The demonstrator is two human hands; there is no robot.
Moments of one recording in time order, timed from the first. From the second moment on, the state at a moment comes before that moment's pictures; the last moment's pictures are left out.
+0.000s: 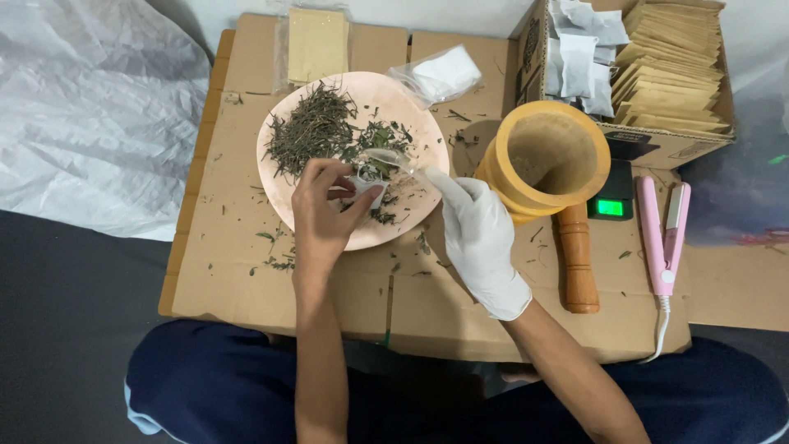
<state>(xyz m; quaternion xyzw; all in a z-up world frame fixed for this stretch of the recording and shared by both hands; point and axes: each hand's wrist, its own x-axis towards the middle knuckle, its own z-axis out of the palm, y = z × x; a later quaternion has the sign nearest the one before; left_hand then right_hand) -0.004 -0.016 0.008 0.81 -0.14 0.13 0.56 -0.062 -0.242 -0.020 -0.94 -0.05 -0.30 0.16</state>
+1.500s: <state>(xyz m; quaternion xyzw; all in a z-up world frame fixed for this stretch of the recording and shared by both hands) -0.001 -0.009 -0.002 0.81 -0.16 0.12 0.55 -0.028 -0.215 0.025 -0.95 -0.16 -0.20 0.19</state>
